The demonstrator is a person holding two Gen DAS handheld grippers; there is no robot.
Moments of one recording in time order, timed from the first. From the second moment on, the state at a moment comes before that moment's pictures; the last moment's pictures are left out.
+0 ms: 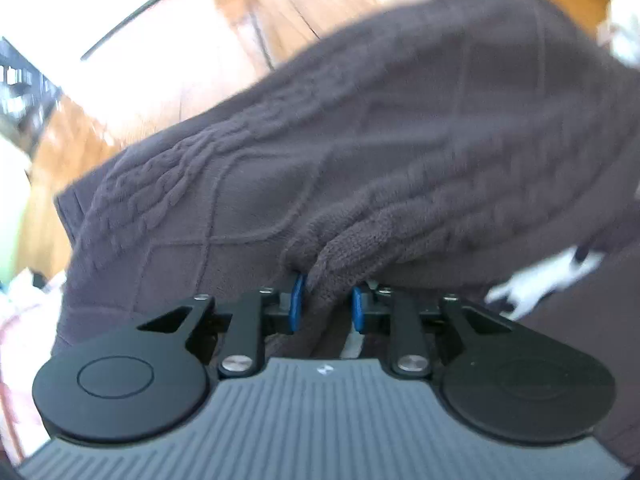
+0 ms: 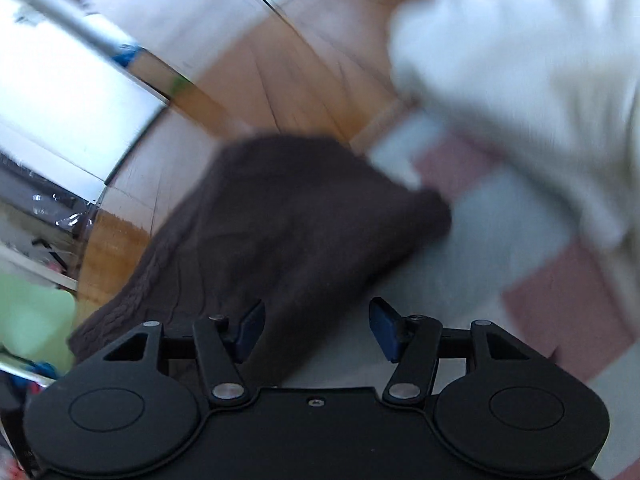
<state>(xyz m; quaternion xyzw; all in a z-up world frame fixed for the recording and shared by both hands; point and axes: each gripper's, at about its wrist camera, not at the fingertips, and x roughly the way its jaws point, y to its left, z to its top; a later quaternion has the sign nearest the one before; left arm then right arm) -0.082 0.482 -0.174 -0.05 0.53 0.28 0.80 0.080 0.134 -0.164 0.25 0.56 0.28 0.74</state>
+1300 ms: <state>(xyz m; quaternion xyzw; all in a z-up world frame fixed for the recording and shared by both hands) -0.235 0.475 -0.137 -0.10 0.48 0.43 0.76 -0.007 0.111 -0.094 0.10 0.53 0.38 0.75</state>
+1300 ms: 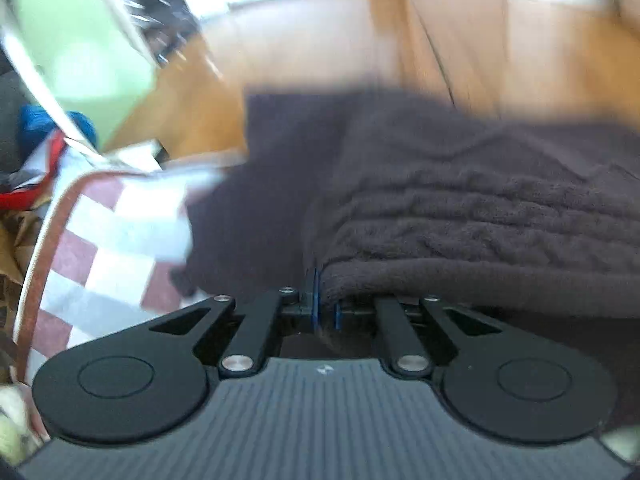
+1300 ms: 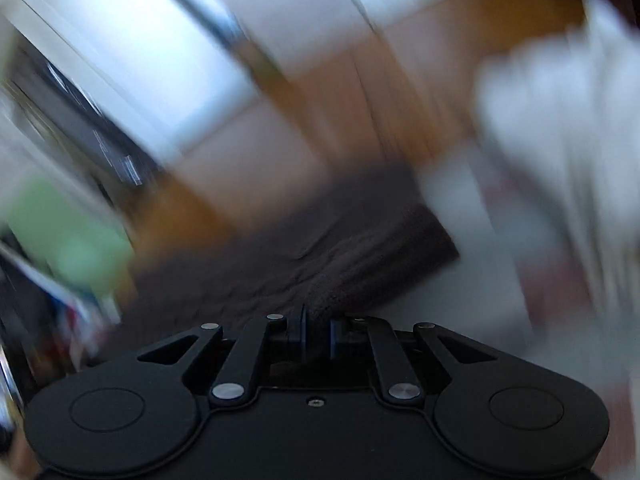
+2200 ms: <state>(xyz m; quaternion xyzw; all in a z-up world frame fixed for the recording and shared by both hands) -0.116 0.524 -0.133 -0.21 0.42 0.36 0.80 0.164 0.208 -0.104 -0.04 0.51 0.37 0.77</state>
